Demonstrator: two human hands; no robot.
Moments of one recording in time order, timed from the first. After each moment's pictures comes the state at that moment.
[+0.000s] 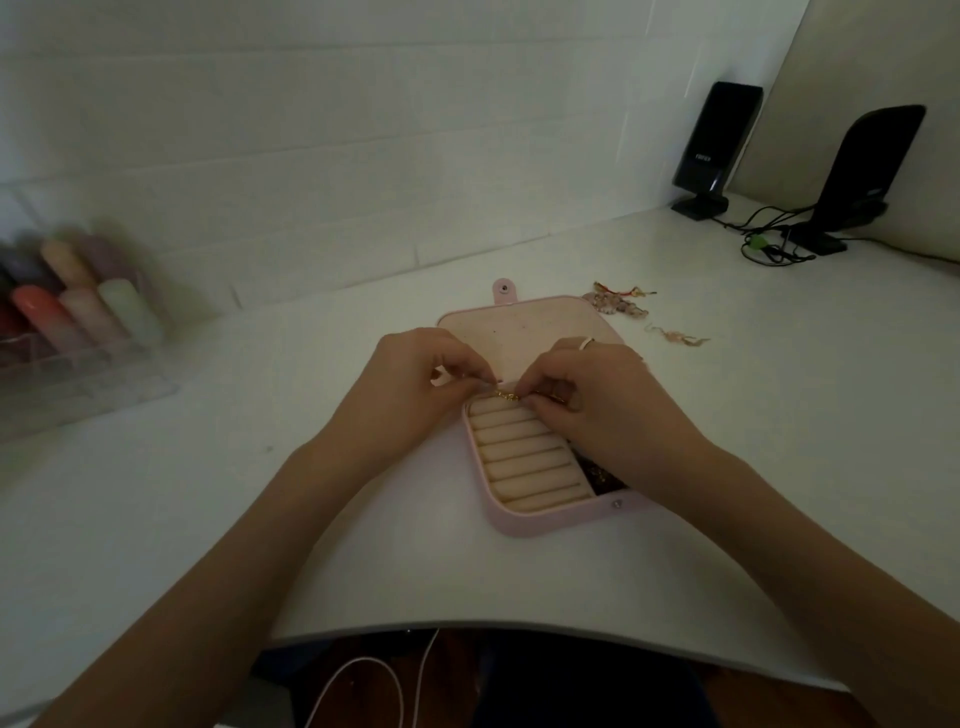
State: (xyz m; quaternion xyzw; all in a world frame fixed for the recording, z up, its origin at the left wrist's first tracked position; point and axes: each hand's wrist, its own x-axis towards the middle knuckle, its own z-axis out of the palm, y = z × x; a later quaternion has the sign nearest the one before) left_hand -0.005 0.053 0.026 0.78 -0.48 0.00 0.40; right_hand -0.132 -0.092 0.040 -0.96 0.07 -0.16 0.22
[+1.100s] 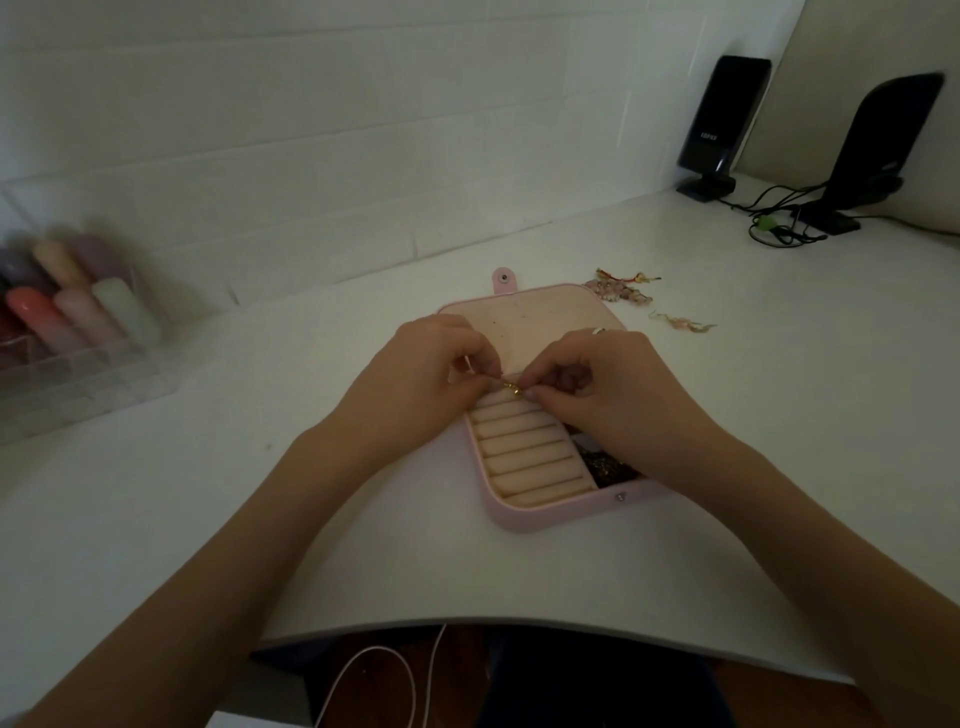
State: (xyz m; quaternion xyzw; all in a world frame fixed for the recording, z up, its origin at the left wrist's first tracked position) left_hand -0.009 0.045 0.034 0.80 -0.51 0.02 0.31; right_hand -0.133 -0.097 0.039 -0.93 0.09 -0.18 0.31
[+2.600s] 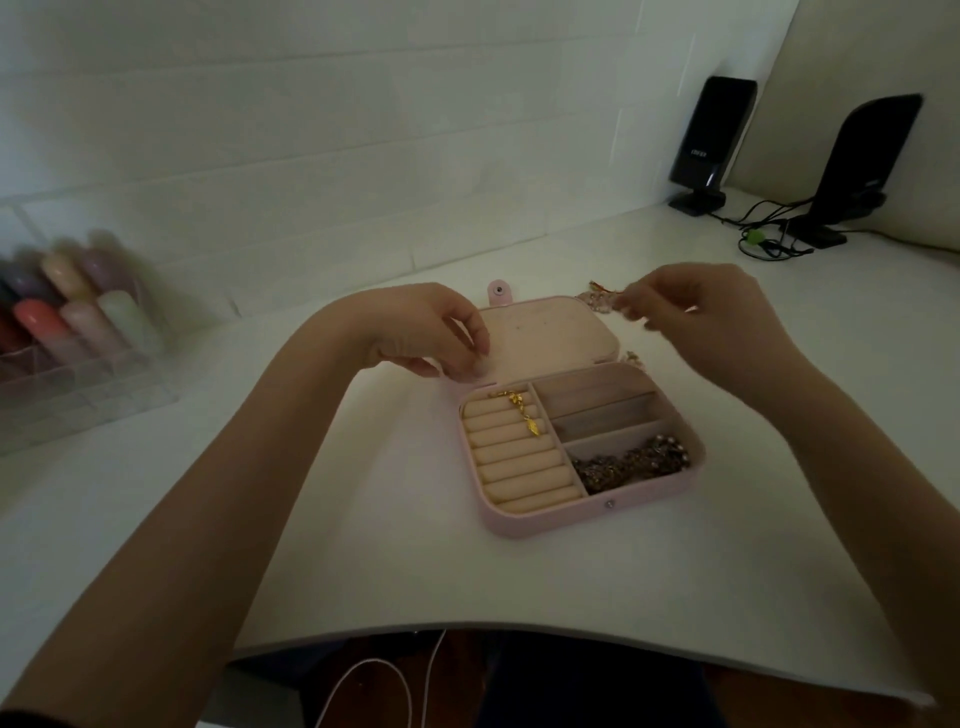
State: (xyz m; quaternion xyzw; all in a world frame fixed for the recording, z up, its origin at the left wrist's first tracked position) left_hand 0.027 0.019 0.082 0.83 -0.37 -0.33 0.26; right_hand -0.142 -0.170 0.062 -0.90 0.19 -0.26 0.29
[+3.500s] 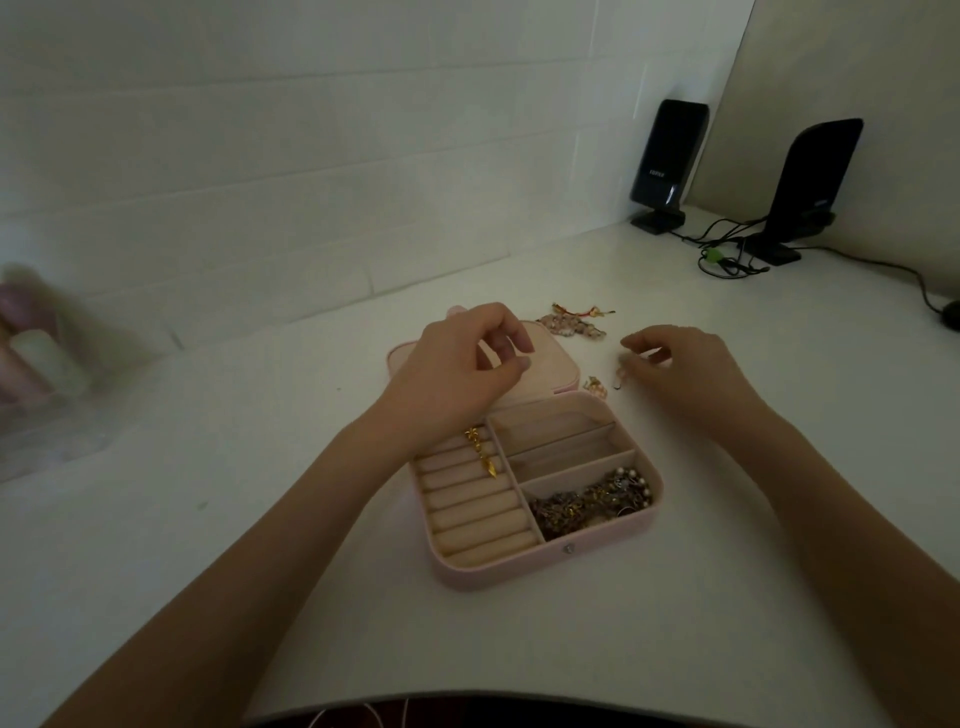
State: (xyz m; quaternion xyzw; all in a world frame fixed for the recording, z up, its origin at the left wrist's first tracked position) left_hand -0.018 -0.023 0.044 0.76 -0.46 -0.07 0.44; right_hand -0.139 -0.230 0.012 -0.91 0.30 -0.19 0.23
